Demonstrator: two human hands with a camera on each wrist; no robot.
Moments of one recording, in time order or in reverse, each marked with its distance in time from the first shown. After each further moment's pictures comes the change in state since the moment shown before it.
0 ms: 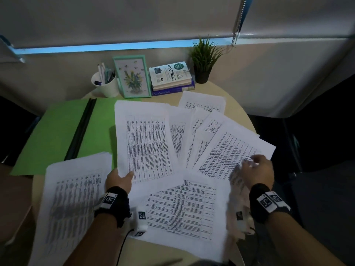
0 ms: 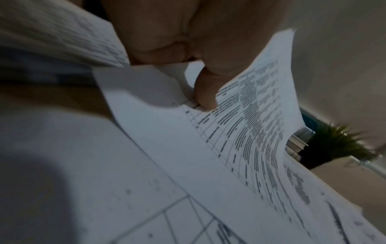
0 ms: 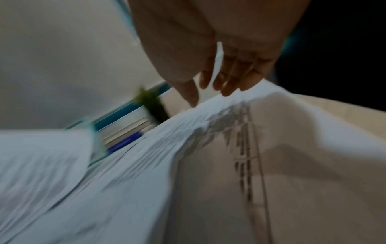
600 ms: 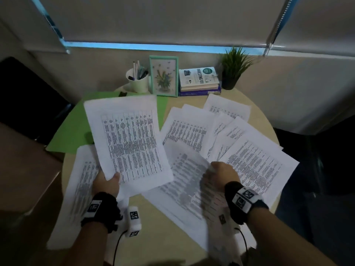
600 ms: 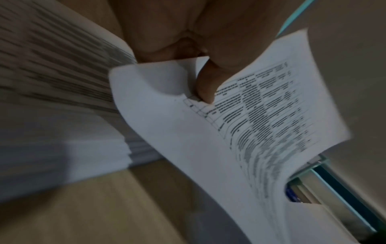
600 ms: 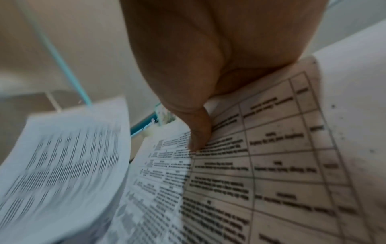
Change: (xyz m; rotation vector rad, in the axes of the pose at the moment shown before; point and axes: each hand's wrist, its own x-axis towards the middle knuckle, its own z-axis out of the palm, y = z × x) left_hand -0.013 -0.064 -0.072 -0.289 0.247 -0.018; right_hand -0.092 -0.099 0.051 -0.476 -0.610 -0.476
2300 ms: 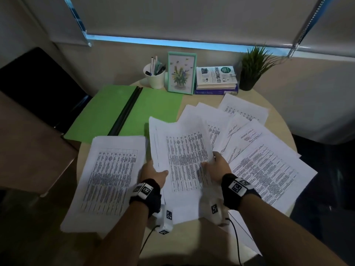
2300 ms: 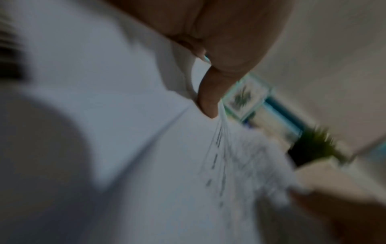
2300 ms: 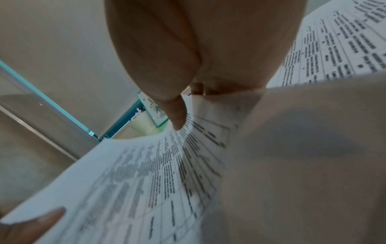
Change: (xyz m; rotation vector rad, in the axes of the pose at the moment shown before) left_hand -0.039 0.023 0.072 0.110 -0.302 0.023; right_hand 0.042 -0.028 0.033 0.481 -0.049 0.052
